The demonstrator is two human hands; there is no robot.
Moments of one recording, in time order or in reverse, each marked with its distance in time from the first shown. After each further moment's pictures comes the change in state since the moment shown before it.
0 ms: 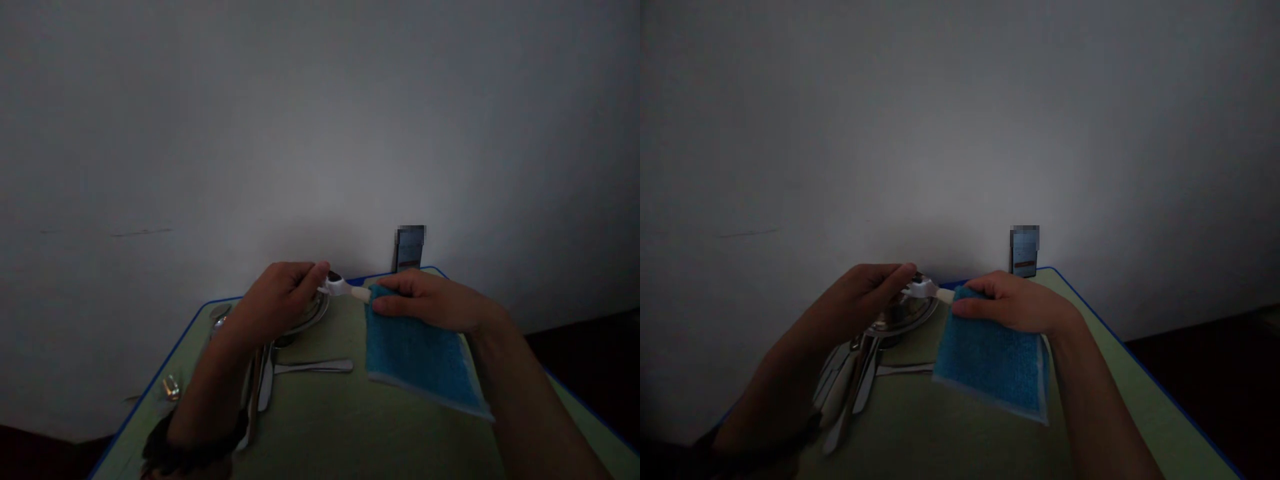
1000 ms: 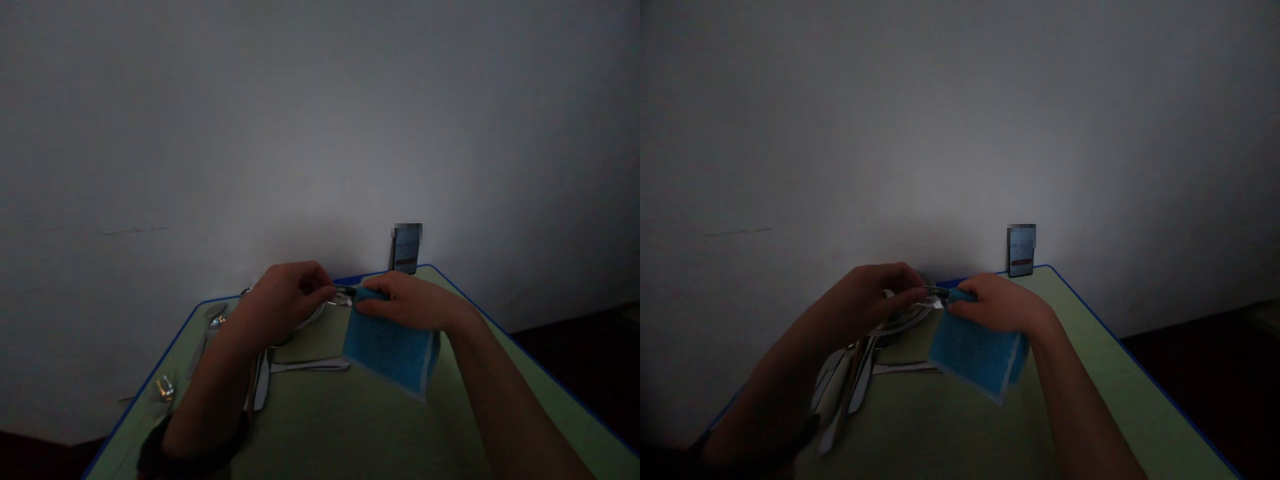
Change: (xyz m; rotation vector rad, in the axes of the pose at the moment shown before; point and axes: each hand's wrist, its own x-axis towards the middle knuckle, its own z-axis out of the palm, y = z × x) left_hand 0.001 0.003 0.004 -0.074 -0.095 -0.027; right_hand 0.012 0.001 0.004 -0.549 0.155 -0.128
